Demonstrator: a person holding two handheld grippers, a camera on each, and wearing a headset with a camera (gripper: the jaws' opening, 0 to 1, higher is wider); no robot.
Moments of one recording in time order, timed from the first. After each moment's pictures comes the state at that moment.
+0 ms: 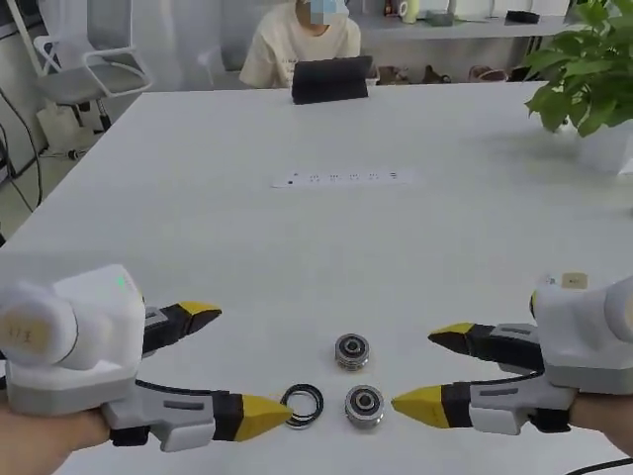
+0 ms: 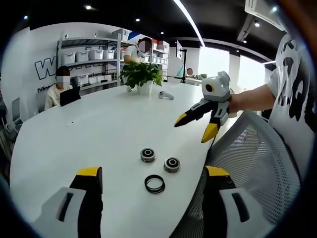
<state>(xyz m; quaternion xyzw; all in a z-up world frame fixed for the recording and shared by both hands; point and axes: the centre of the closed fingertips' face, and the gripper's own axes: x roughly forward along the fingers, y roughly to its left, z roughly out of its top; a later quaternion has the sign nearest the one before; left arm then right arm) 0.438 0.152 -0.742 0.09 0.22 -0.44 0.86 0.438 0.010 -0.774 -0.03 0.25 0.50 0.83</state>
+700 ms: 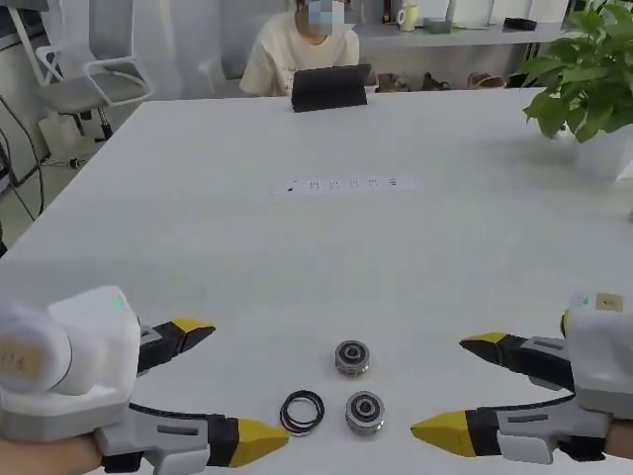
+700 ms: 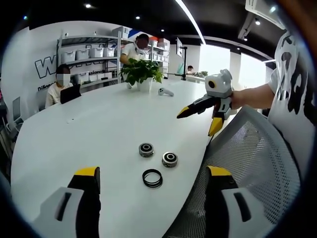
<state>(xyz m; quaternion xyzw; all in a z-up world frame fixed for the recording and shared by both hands) 0.427 0.156 -0.749 0.10 0.23 -0.44 0.86 0.431 -0.006 -0.775 -0.03 0.25 0.48 0.84</state>
